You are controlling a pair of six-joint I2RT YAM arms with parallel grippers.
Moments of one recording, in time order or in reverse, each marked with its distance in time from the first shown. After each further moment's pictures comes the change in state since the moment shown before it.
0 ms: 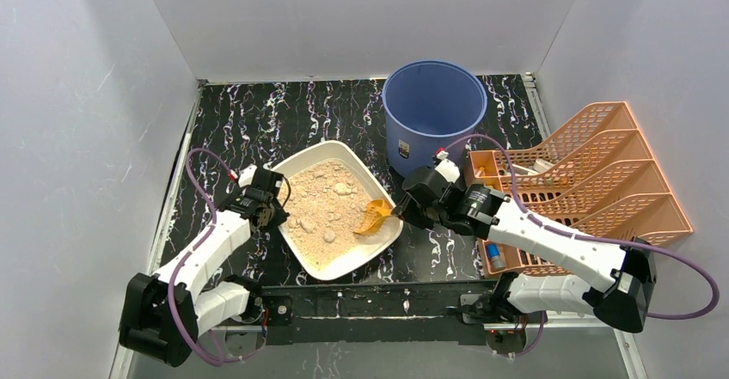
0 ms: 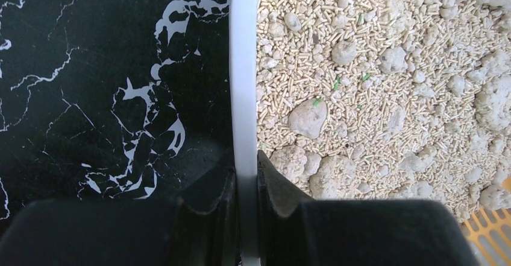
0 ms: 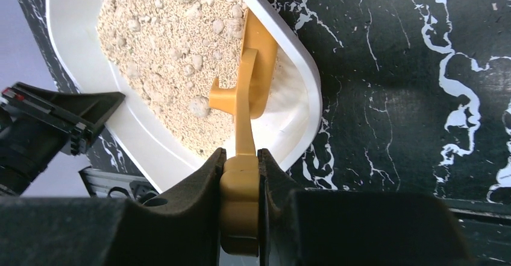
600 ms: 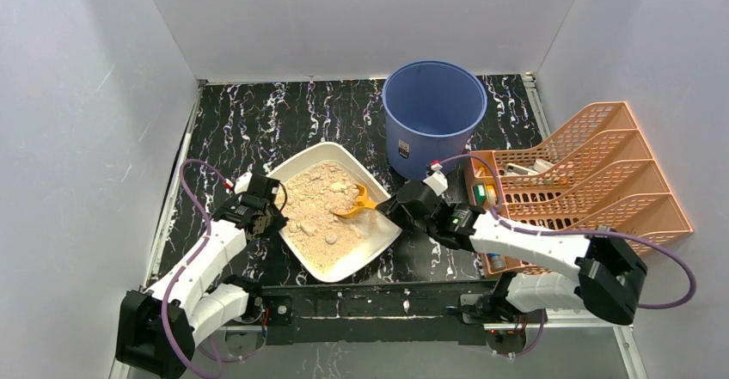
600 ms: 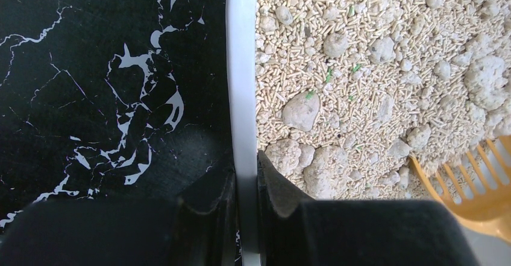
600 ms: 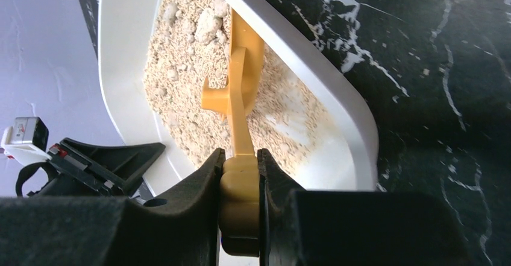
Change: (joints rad) left arm 0.000 -0.099 -0.040 -0.052 0.051 -0.085; right arm 0.000 0.037 -0.290 0.506 0.049 0.106
